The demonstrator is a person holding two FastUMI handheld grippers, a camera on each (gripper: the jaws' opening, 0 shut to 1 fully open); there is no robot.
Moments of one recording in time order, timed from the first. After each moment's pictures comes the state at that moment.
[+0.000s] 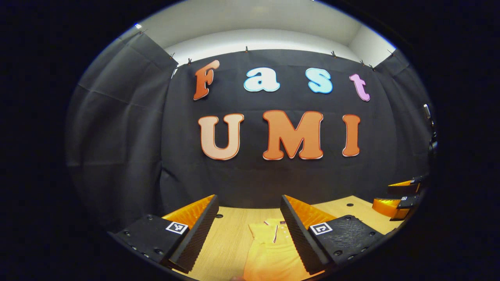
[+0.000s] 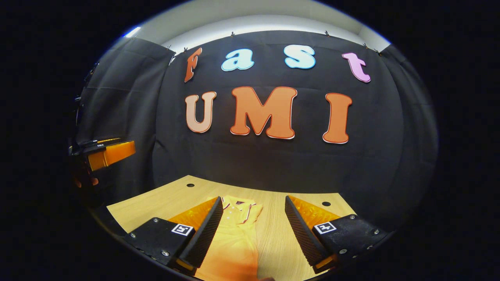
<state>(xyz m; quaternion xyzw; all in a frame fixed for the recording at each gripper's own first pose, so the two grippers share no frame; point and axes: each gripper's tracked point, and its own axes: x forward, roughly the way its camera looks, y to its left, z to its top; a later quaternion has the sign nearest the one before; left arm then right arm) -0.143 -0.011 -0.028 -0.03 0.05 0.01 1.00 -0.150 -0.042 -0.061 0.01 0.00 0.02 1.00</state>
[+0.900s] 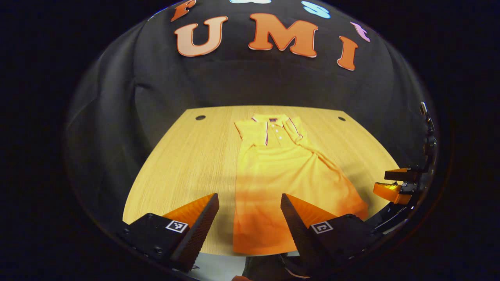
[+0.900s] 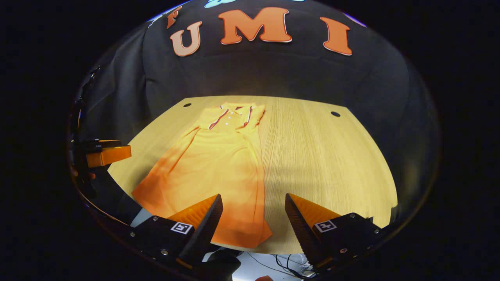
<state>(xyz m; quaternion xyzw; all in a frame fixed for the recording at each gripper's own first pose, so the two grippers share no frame) -0.190 -0.042 -0.273 -0.02 0.42 -0.08 0.90 -0.198 -0.040 -0.288 0.05 0.34 0.04 0.94</state>
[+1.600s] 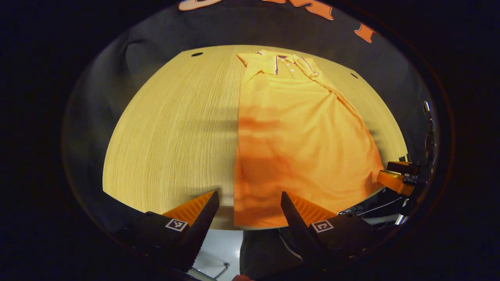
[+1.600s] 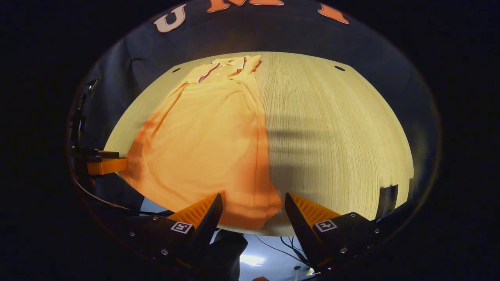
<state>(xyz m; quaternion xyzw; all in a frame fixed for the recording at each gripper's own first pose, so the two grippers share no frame) -0.229 -0.034 -0.409 -0.04 0.60 -0.08 0.79 -0.228 -0.027 -0.377 0.07 0.47 0.05 0.88</state>
